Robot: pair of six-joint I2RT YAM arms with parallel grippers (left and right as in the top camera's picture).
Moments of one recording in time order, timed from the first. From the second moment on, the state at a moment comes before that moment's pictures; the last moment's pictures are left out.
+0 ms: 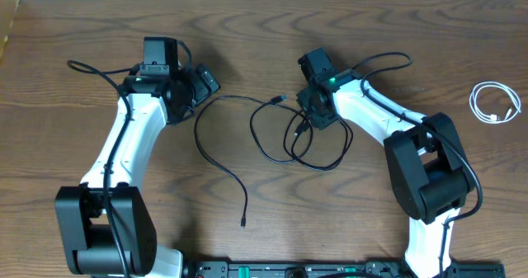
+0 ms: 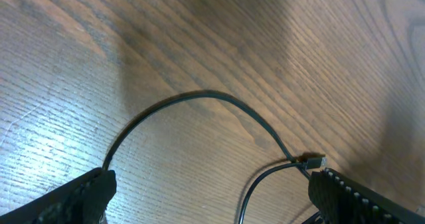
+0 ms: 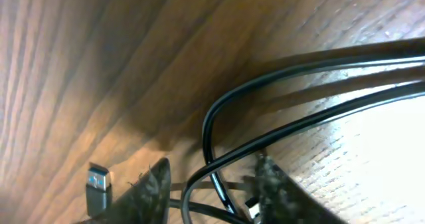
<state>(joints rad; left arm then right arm) -0.02 1.66 1.21 -0.66 0.18 -0.67 0.48 2.07 1.41 -0.61 -0.03 1.47</state>
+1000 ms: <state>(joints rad) -0.02 1.66 1.21 -0.66 0.18 -0.67 0.49 2.09 1.41 -0.54 -0.05 1.43</state>
